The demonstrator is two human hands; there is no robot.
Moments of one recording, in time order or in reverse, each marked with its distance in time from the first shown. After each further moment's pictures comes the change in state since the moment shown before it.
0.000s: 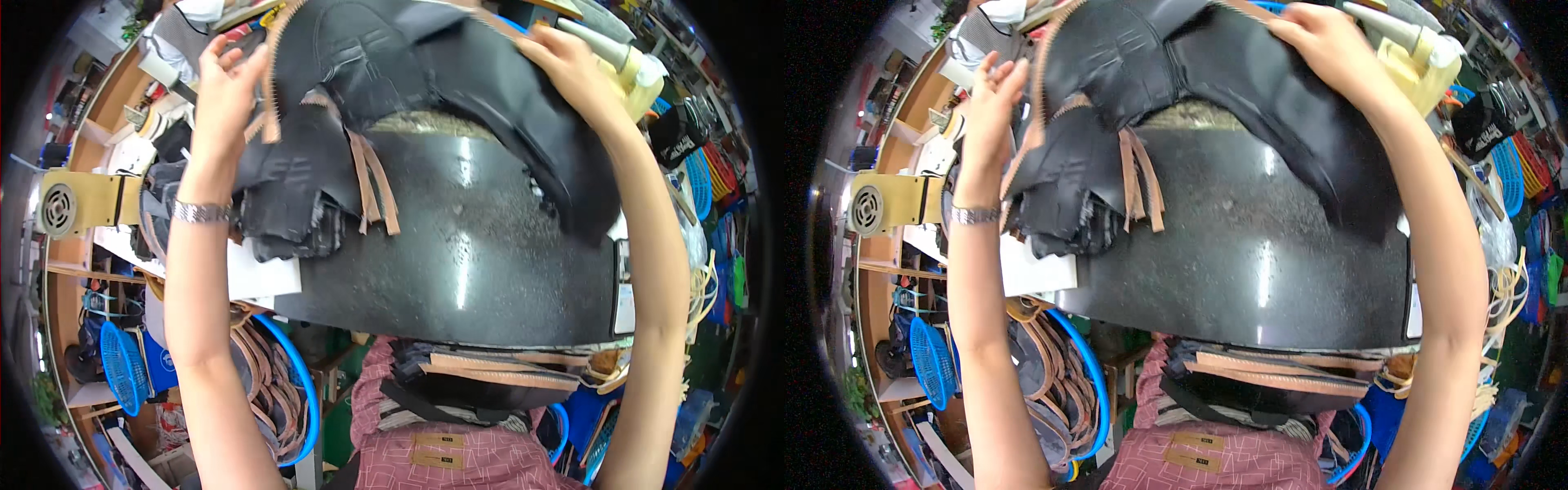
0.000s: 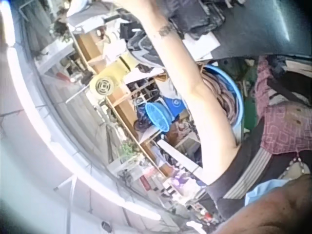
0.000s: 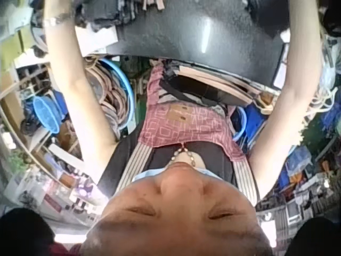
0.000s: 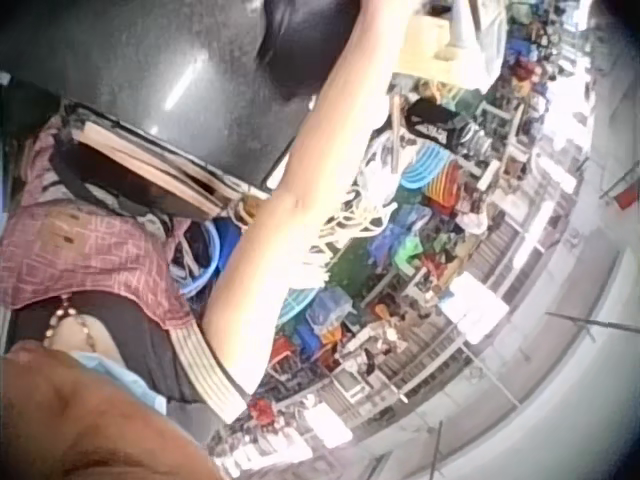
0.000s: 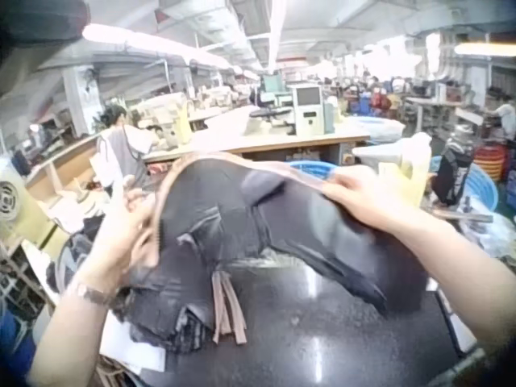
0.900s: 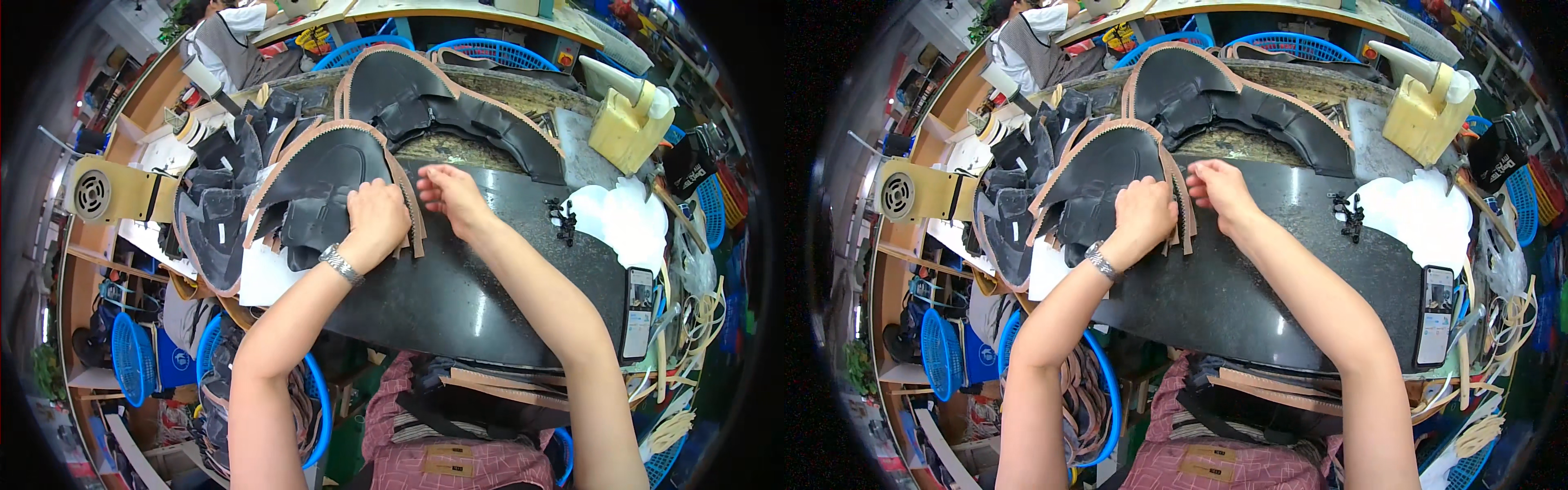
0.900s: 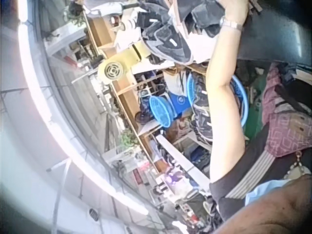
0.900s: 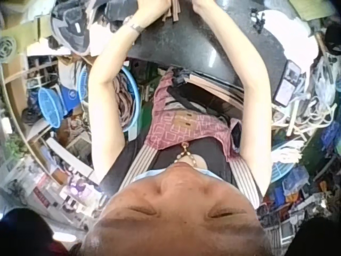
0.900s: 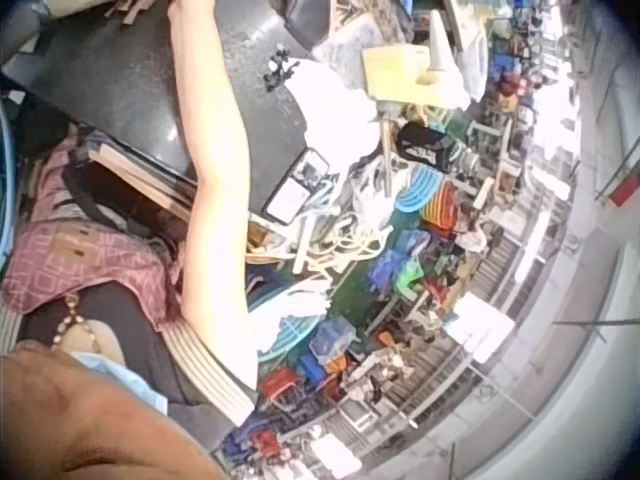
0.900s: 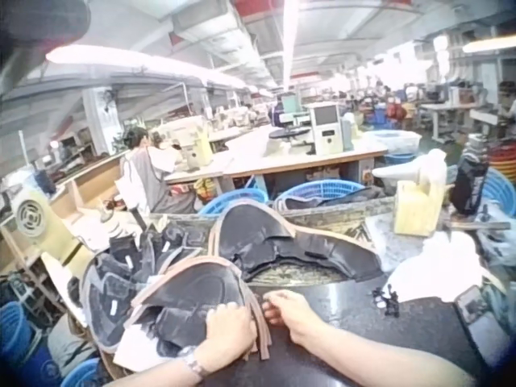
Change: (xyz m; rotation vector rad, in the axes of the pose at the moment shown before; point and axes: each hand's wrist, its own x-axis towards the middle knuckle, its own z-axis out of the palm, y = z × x) left_hand -0.099 -0.066 0.074 1.163 -0.380 0.120; right_hand -0.055 -0.064 0.191 1.297 -0.182 0.789
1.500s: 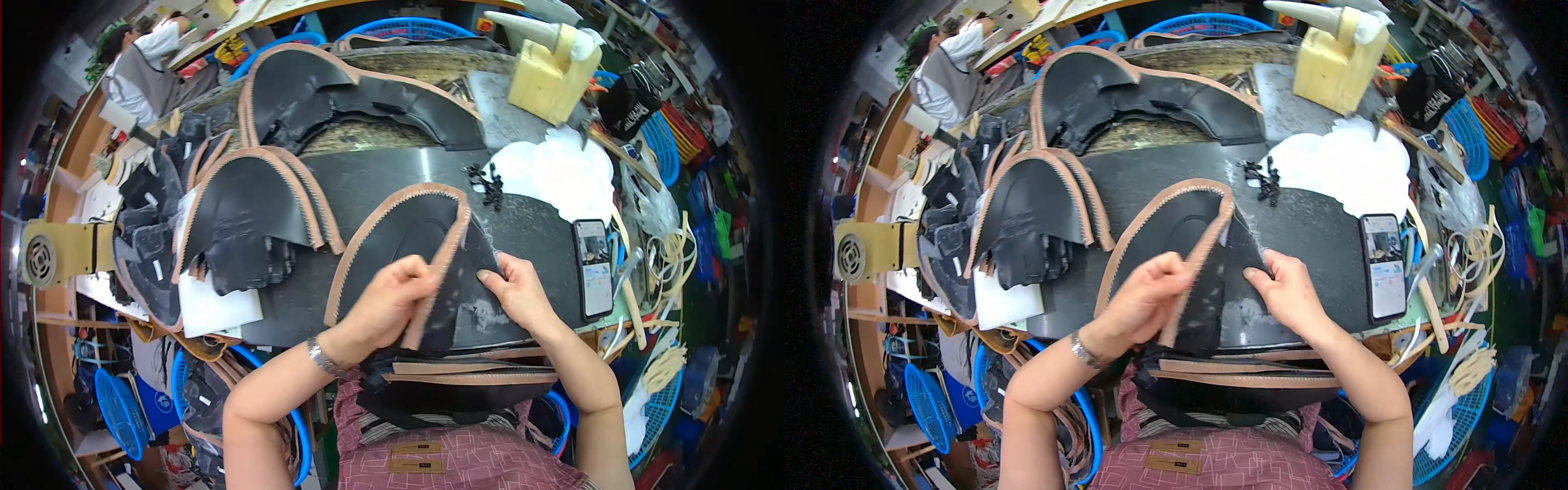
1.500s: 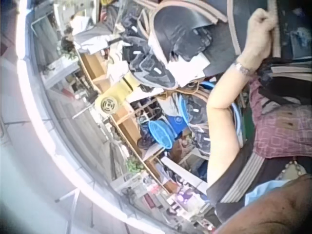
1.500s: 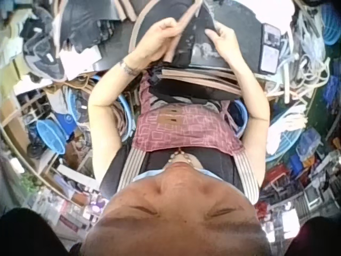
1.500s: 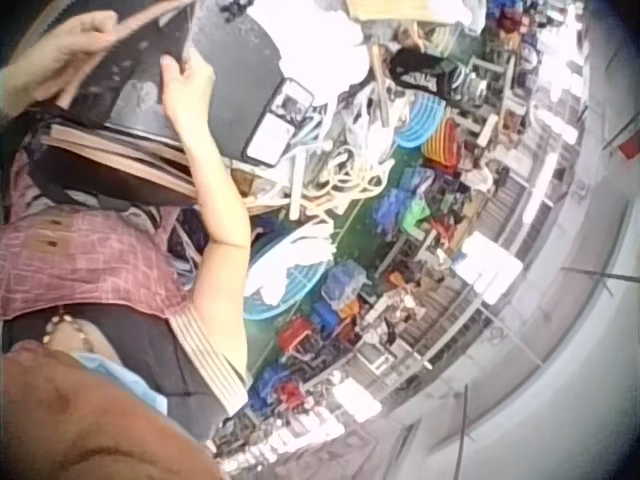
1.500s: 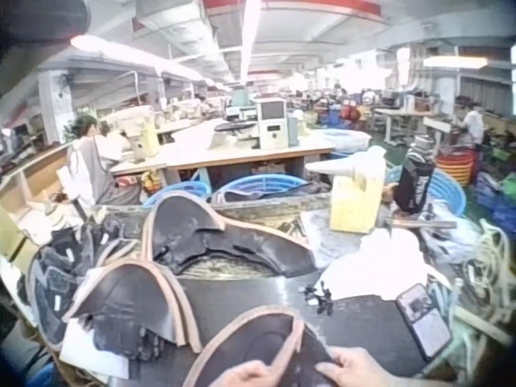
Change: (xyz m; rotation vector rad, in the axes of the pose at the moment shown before) left_hand -0.084 0.113 -0.001 -2.155 -0.913 -0.286; right_hand -0.195 0.015 -0.143 -0.599 0.214 -0.039
